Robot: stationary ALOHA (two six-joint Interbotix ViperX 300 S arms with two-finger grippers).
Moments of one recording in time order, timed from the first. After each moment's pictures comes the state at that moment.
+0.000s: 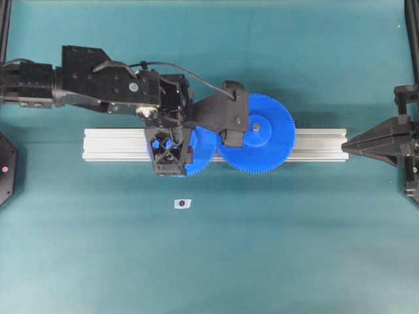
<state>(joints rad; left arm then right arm) 0.09 0.15 0.17 0.02 1.01 0.10 0.00 -1.04 1.24 0.03 0.15 0.09</state>
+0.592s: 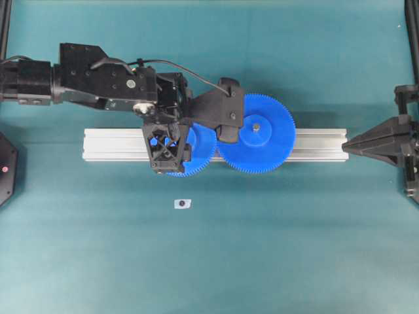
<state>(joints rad) 0.11 0.15 0.19 0.02 1.00 0.13 0.00 -1.05 1.24 0.03 0.15 0.09</state>
